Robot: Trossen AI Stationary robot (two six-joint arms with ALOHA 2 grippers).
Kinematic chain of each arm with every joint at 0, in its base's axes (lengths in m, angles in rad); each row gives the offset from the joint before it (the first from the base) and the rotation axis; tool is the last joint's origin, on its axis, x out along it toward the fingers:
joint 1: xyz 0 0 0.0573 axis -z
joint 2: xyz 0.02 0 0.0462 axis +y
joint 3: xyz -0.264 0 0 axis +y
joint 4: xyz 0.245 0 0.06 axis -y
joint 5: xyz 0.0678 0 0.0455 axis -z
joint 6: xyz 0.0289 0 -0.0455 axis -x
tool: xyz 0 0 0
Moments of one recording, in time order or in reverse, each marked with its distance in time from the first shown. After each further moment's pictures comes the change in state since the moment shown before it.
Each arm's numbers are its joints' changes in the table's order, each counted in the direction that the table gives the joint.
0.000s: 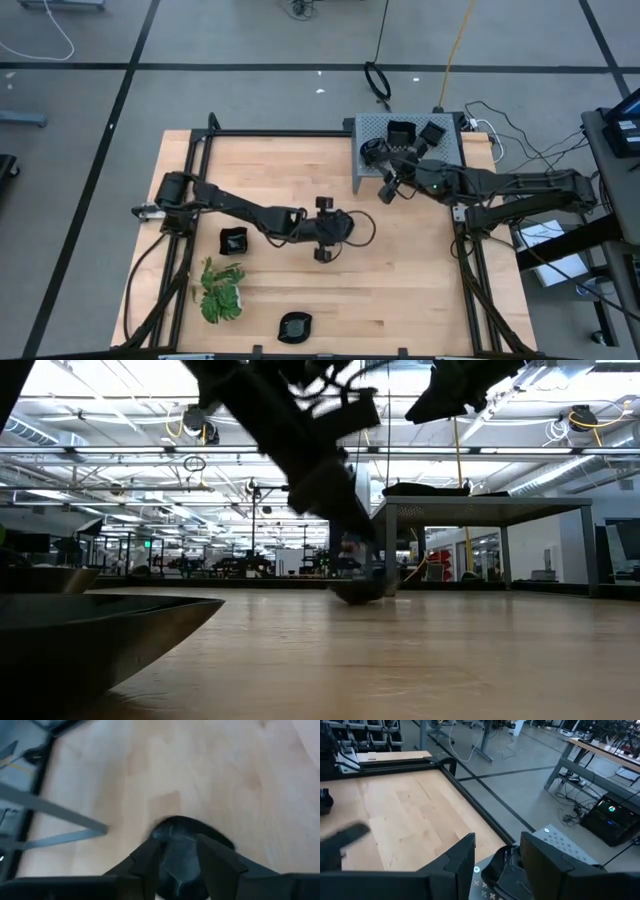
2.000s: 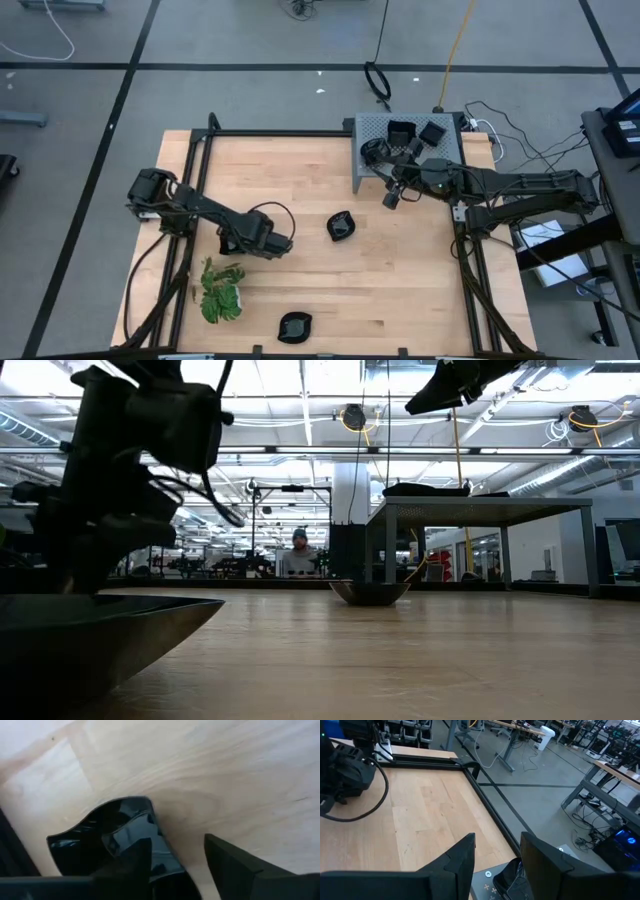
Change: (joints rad) left arm 0.091 -0.188 0.293 -1.009 0.348 1.660; right arm -0.002 -0.030 0.000 0.006 -0.131 0.162
